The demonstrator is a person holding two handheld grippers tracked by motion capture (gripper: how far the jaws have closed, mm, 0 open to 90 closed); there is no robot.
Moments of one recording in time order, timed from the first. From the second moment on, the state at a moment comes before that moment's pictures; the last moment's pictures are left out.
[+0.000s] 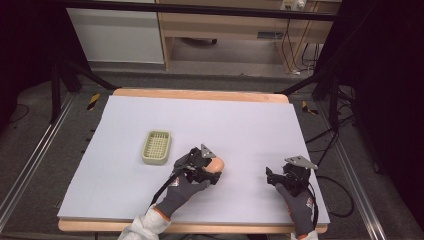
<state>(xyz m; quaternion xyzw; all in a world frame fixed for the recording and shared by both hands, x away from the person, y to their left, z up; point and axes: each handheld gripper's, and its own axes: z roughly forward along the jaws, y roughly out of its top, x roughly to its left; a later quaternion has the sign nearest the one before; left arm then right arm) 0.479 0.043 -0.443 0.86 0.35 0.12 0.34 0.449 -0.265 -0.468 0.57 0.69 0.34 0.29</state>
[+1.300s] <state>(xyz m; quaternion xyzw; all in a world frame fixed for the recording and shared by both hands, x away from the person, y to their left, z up) 0.470 0.115 -0.419 0.83 0.38 0.13 0.38 0.448 -0.265 -0.468 0.56 0.69 0.34 0.29</state>
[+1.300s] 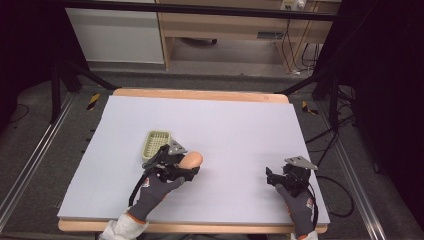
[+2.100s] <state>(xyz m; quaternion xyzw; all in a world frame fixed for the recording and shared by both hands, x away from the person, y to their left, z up) 0.488 0.155 -0.405 0.80 0.43 0.16 0.40 0.448 -0.262 -0.467 0.56 0.70 0.34 0.29</state>
